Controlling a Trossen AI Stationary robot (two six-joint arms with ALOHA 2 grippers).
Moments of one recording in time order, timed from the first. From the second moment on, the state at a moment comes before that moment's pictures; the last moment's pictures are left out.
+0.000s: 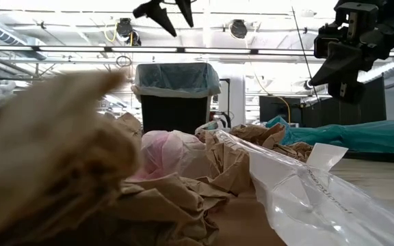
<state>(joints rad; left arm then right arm) 0.17 1.66 1.90 -1.12 -0.37 -0.67 -0.18 0.68 0.43 -0.33 -0.24 0.66</state>
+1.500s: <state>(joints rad) 0.13 1.85 1.38 -0.75 -0.26 -0.84 -0.18 0.68 0.43 -0.34 -0.24 0.76</state>
